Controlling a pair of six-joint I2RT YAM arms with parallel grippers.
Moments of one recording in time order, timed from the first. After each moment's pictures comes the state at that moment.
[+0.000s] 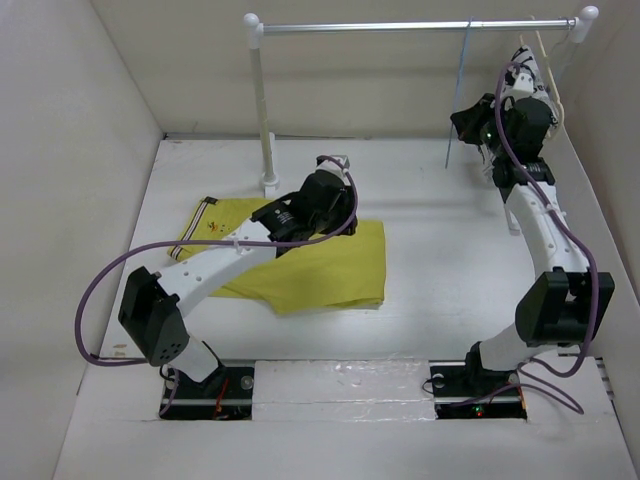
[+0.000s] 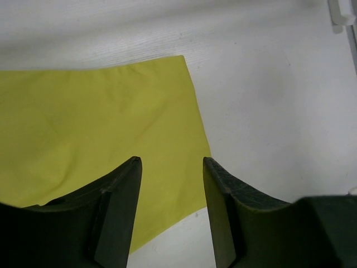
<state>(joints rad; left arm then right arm) -0.84 1.51 1.33 -0.45 -0.18 -0.55 -0.03 1.53 1.45 0.00 -0.32 0.33</state>
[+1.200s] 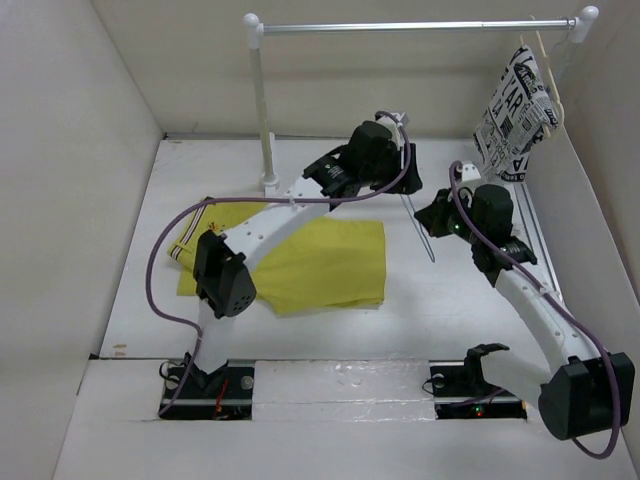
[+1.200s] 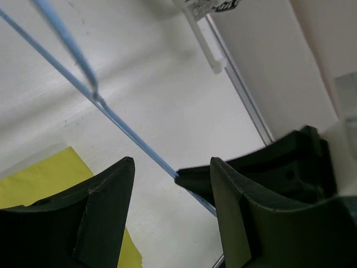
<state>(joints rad) -0.84 1.95 2.03 -0.50 0.11 -0.56 0.16 1.06 0.82 -0.11 -0.36 0.21</state>
